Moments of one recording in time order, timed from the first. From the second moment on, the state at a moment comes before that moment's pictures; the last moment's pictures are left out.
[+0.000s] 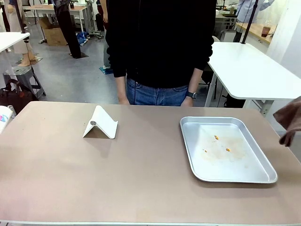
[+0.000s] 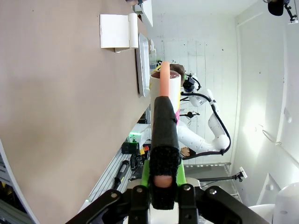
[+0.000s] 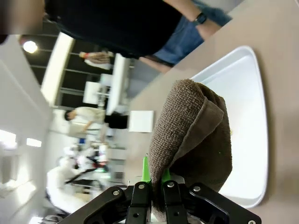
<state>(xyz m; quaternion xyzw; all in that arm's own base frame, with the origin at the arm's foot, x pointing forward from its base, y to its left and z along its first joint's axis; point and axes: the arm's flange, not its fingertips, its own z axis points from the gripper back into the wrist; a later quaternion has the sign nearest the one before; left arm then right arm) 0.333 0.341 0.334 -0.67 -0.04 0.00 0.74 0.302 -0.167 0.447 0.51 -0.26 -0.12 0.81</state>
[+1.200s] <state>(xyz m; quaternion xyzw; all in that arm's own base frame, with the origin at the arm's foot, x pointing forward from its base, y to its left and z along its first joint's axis) 0.332 0.340 0.334 -0.67 -0.04 0.00 0.74 0.391 -0.034 0.392 0.24 -0.19 -0.01 0.95</state>
